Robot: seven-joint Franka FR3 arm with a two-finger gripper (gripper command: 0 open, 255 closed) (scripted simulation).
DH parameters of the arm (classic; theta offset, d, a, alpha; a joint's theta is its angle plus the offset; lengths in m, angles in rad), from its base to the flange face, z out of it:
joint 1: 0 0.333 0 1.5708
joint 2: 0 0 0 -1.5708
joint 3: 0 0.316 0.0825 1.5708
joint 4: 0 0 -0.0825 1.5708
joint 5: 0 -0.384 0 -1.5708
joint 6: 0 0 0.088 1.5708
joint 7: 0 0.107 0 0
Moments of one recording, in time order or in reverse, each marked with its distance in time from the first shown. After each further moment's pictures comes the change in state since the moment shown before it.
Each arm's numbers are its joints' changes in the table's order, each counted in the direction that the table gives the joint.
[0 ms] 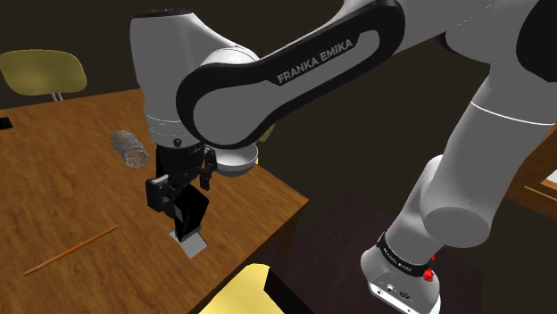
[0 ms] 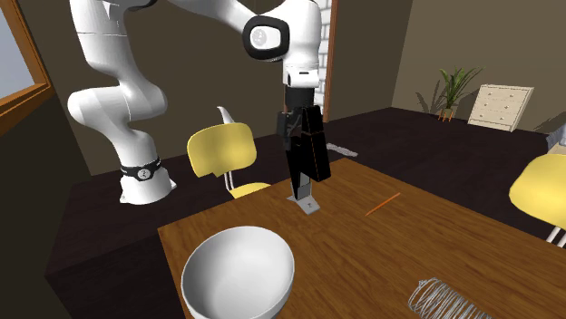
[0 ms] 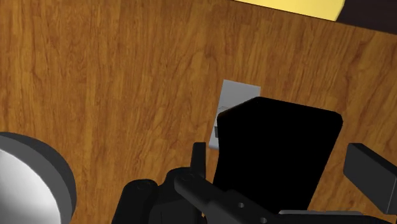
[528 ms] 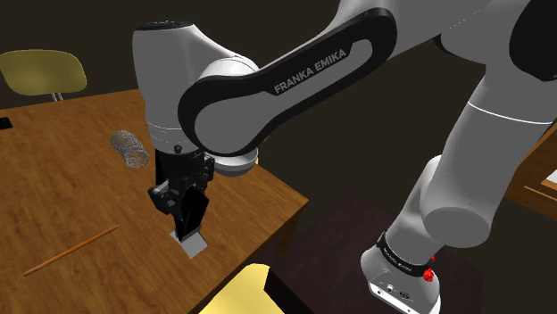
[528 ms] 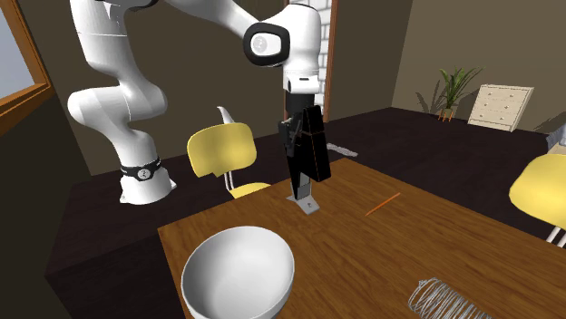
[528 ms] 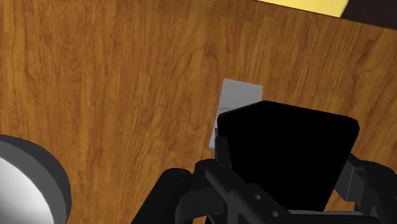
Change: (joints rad) arm 0.001 -0.020 -0.002 -0.014 0.015 0.033 0.008
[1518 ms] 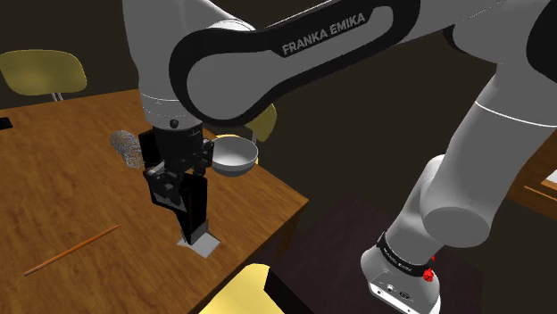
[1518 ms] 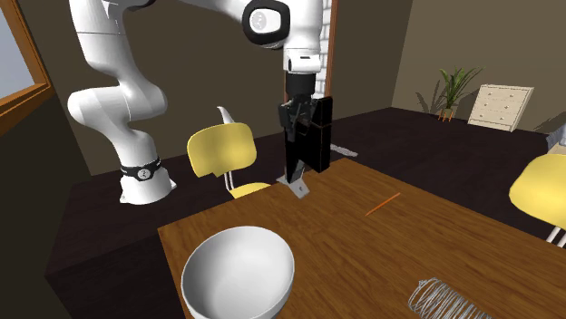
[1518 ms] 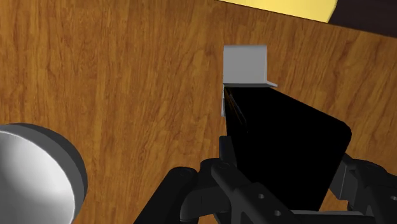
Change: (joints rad) arm -0.005 0.050 0.002 0.066 -0.036 -0.110 -0.024
